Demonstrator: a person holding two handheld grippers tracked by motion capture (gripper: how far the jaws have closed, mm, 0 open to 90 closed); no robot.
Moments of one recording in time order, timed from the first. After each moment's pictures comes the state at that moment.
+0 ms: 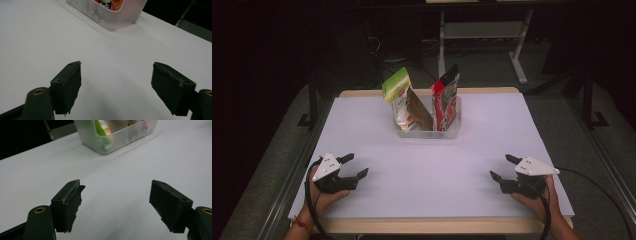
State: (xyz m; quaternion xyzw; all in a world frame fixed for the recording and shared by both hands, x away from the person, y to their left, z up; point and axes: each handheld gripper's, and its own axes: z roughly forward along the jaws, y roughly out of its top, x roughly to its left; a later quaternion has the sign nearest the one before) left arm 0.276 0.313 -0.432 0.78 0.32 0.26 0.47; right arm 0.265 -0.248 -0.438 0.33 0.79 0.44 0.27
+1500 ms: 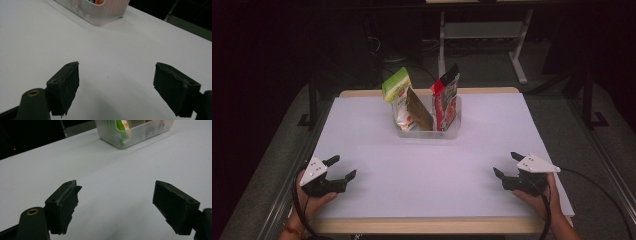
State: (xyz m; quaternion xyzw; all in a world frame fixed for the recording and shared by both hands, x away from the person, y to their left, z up) left arm 0.268 0.336 -0.434 0.76 0.35 0.28 0.46; right arm 0.271 -0.255 -0.443 0.36 0.78 0.42 0.29
